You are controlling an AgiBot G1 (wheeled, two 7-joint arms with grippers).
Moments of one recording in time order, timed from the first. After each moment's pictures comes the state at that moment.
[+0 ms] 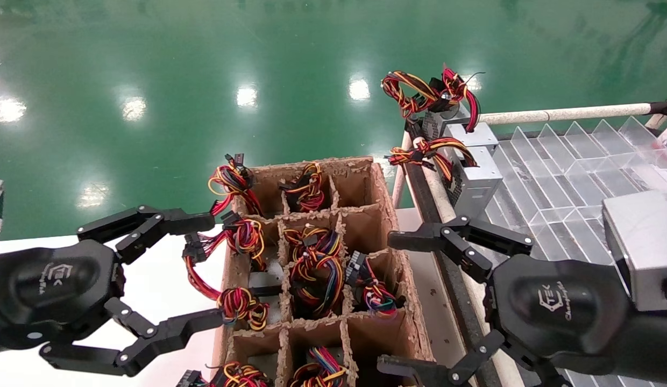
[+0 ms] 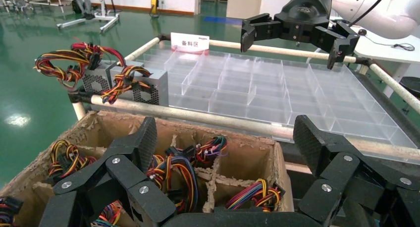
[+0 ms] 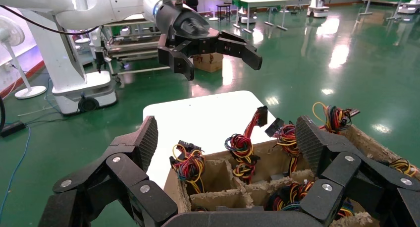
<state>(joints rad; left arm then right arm) -1.08 0.53 0.43 -1.21 0.60 1.39 -0.10 1.07 -0.61 -0.28 1.28 -0.73 -1.49 0.19</state>
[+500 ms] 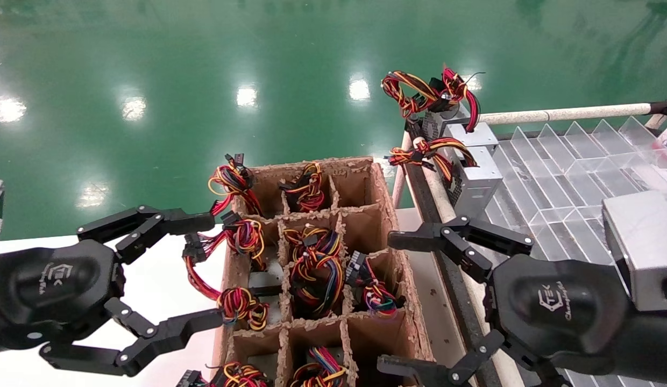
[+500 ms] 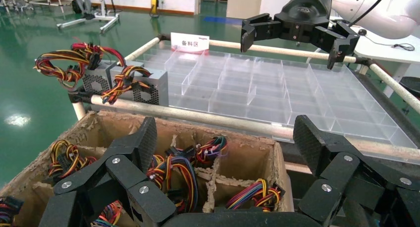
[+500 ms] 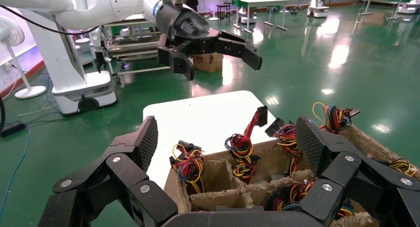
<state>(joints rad) -1.08 0.53 0.43 -1.21 0.60 1.39 -0.10 1.07 -0.61 -0.28 1.28 -0.73 -1.49 0.19</state>
